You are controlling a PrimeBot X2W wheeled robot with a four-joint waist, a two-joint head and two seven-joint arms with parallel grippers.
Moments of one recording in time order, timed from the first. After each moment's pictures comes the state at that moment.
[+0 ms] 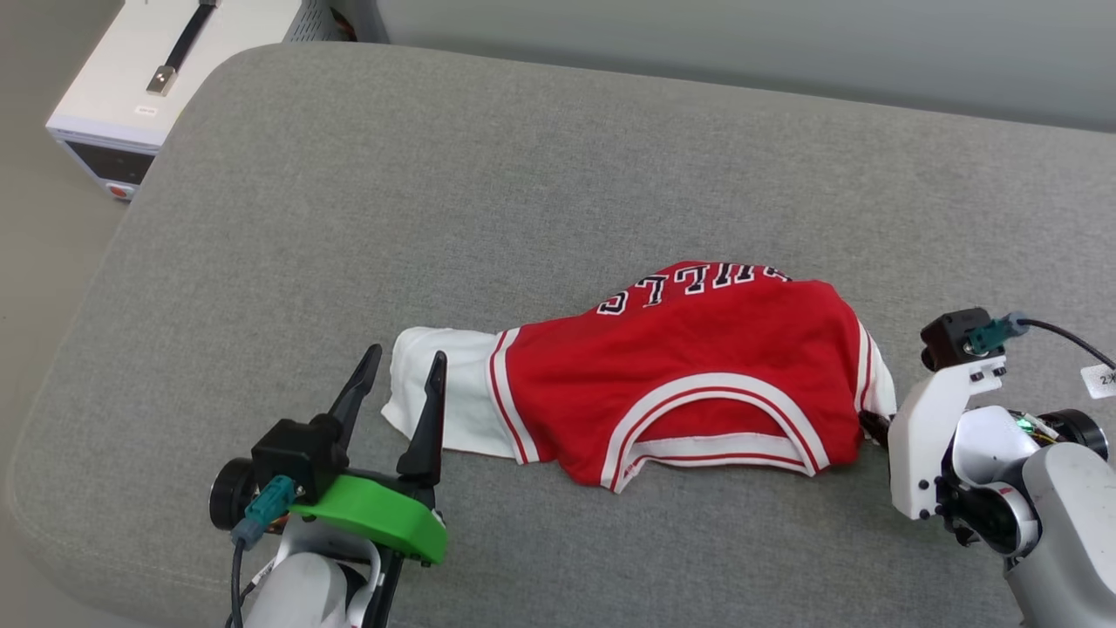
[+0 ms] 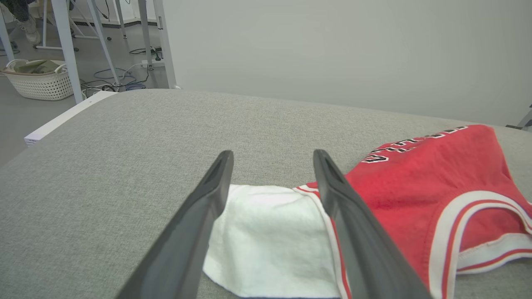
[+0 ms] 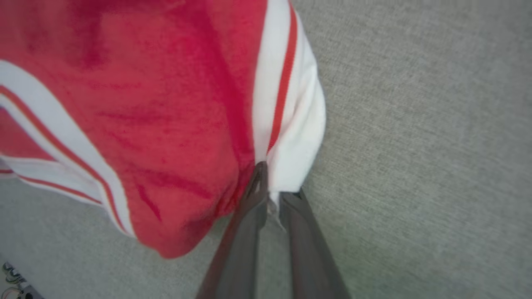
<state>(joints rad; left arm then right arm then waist) -0.14 0.12 -0.17 0.19 -0.26 -0.12 -0.26 -0.35 -0.37 0.26 0.31 0.50 0.13 0.65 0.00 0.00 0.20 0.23</state>
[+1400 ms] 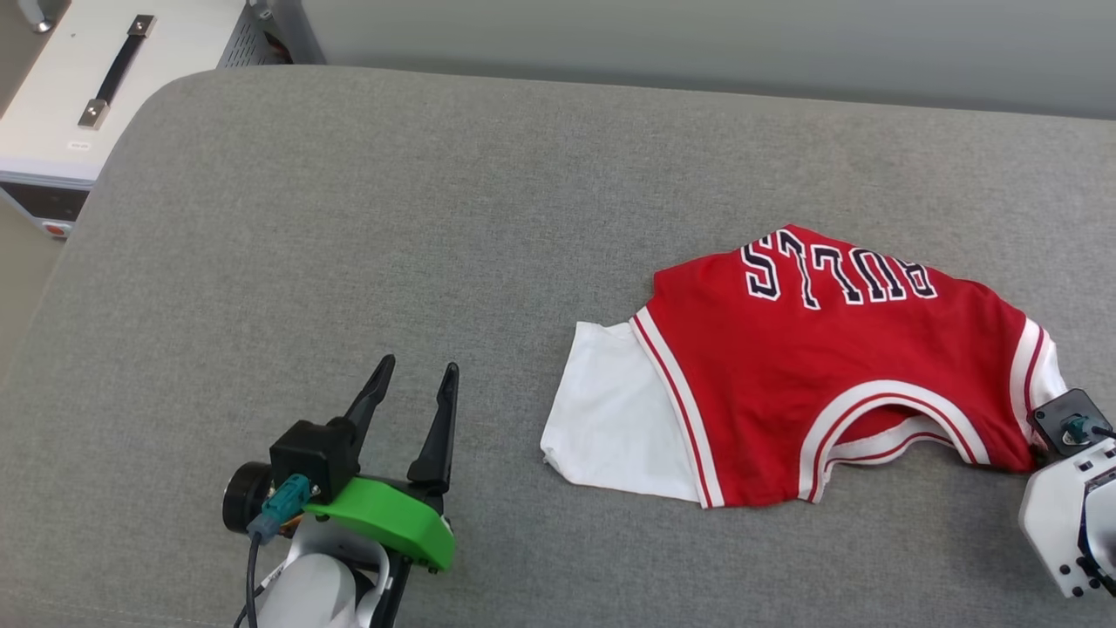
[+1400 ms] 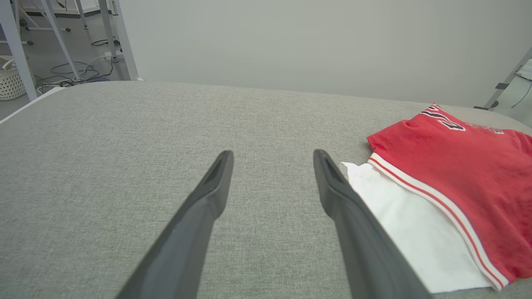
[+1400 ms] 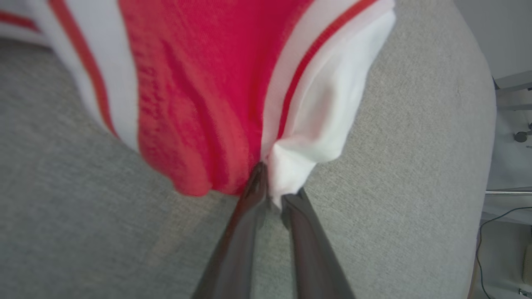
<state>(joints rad) -0.15 0.12 -0.19 0.25 -0.26 -0.13 -0.26 -0.23 -0.66 0.36 0.38 0.15 0.13 0.30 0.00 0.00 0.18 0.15</state>
